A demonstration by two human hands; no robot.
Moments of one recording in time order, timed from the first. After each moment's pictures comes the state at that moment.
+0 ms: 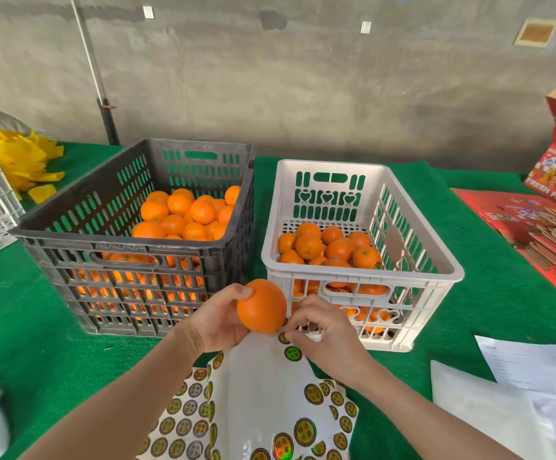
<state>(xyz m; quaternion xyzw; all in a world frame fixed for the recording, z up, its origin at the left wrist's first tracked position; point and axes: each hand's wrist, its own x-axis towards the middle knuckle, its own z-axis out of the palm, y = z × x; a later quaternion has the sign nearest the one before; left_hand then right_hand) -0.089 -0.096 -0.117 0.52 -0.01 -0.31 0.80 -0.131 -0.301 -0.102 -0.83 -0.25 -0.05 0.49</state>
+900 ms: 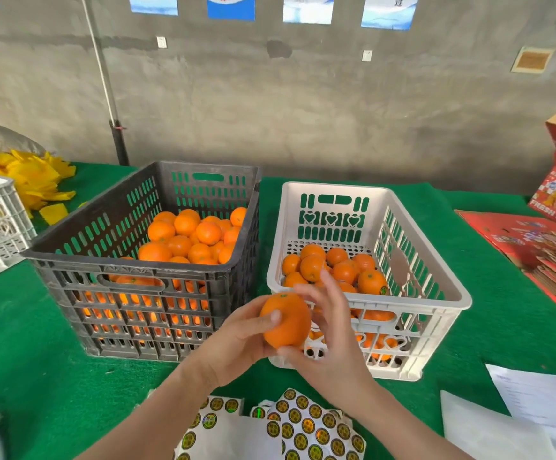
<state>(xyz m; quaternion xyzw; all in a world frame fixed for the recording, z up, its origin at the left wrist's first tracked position) -0.116 -0.116 -0.074 0.55 -0.10 -0.23 0.79 -0.133 -0.287 -0.080 -0.77 -0.27 -0.14 0.57</state>
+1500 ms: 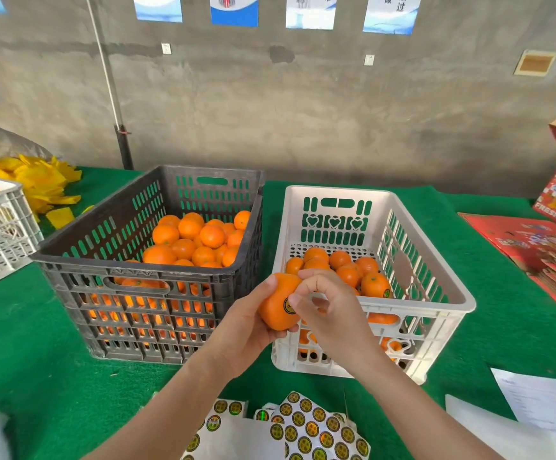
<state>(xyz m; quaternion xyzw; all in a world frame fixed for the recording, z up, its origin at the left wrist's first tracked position) -0.115 -0.130 -0.052 0.51 0.01 -0.16 0.85 -0.119 -0.277 -0.031 -0.83 -0.18 -0.10 0.51</state>
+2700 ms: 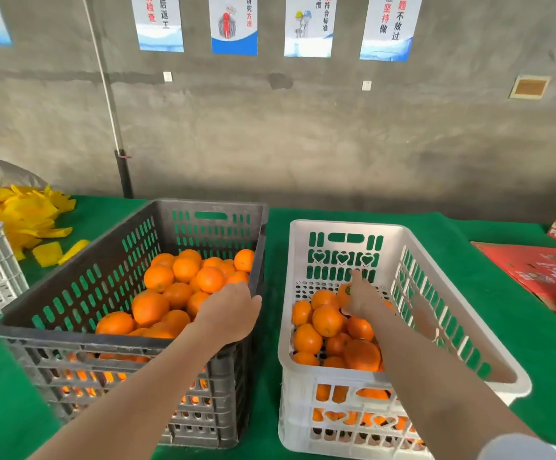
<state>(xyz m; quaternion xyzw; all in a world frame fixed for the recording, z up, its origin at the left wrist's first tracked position) 0.039 -0.082 -0.045 0.99 0.00 0.05 0.11 0.147 -0.338 -0.101 -0.97 0.04 0.03 0.22</state>
